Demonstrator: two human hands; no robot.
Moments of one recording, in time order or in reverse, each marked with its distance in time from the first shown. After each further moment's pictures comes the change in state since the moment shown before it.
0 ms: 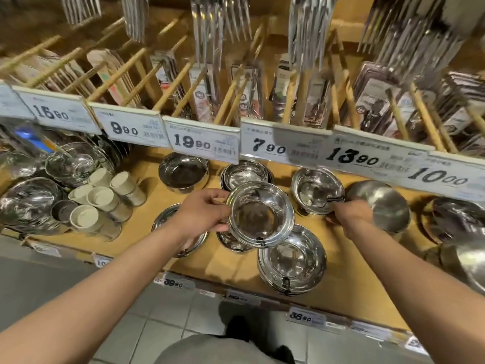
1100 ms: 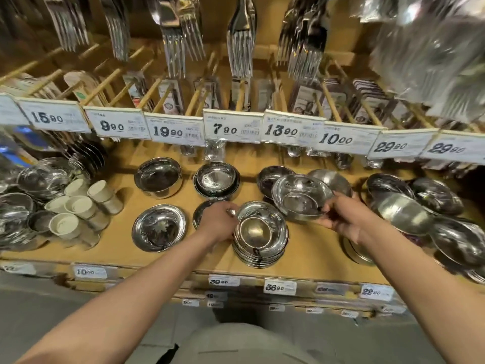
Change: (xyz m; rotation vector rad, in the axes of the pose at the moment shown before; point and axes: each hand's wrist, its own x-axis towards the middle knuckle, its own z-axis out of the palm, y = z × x) left_hand -0.021 -0.027 0.080 0.459 0.029 0.200; right_hand -0.136 0.017 -0.099 0.748 -0.327 0.089
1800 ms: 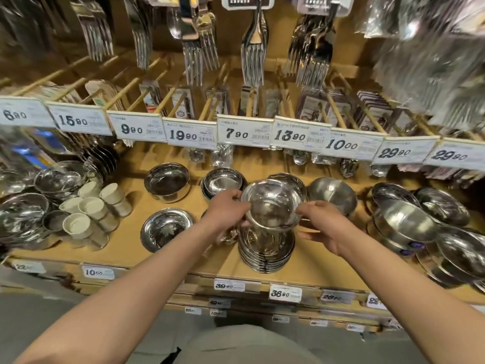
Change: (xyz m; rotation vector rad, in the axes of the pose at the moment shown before) left_hand -0.002 0.025 -0.019 -0.407 -0.091 0.013; right_hand -0.008 0.026 0.040 -0.395 -0.022 -0.074
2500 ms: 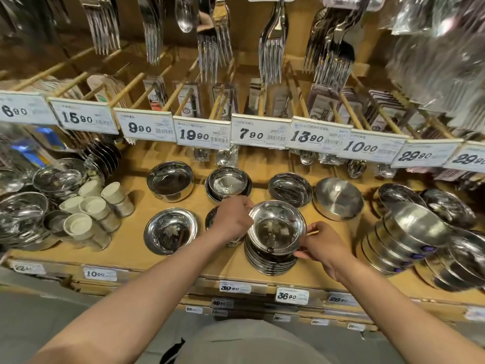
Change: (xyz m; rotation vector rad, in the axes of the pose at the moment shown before) left_hand 0.017 -0.016 0.000 0.580 0.052 0.112; right_hand 0.012 0.053 0.017 -0.101 0.092 -0.005
